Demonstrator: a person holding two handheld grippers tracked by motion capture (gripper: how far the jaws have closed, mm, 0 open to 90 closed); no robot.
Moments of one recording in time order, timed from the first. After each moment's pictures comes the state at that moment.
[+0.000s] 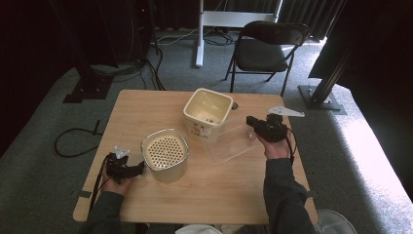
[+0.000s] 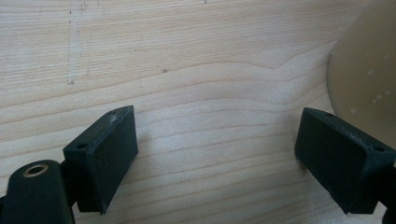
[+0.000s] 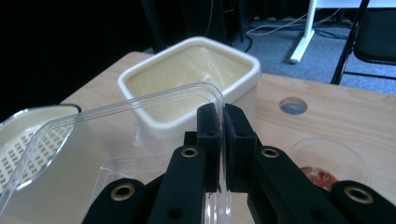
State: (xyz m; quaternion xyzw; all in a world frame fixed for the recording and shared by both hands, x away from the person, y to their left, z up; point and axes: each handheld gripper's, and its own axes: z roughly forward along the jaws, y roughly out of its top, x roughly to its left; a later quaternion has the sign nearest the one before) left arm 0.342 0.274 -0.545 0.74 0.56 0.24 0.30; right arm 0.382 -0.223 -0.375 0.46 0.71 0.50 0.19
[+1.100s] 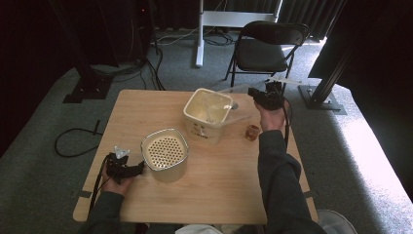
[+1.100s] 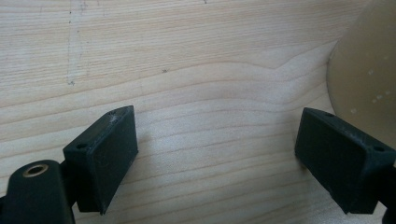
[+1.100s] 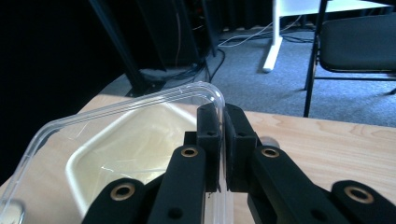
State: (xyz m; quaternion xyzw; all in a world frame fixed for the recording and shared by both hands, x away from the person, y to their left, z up) left arm 0.342 0.274 -0.544 0.74 0.56 0.24 0.30; right arm 0.467 -0.220 -0.341 0.53 0.65 0.50 0.21
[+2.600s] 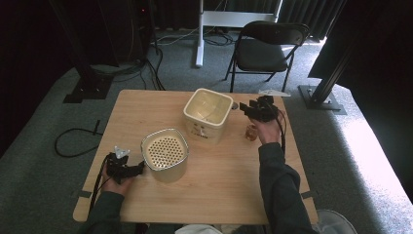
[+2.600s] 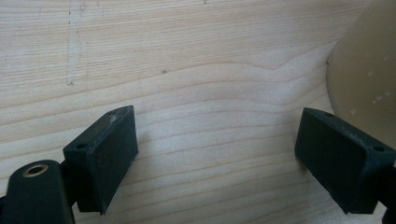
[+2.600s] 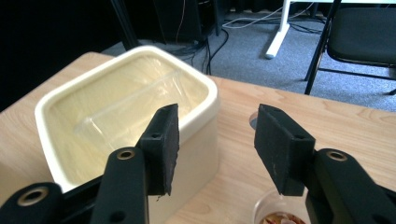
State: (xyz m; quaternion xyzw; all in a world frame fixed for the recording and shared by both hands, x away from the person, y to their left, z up) left arm 0.343 0.274 -0.545 0.74 0.56 0.24 0.30; right arm 0.459 -0.215 -0.388 0.49 0.71 0.46 0.21
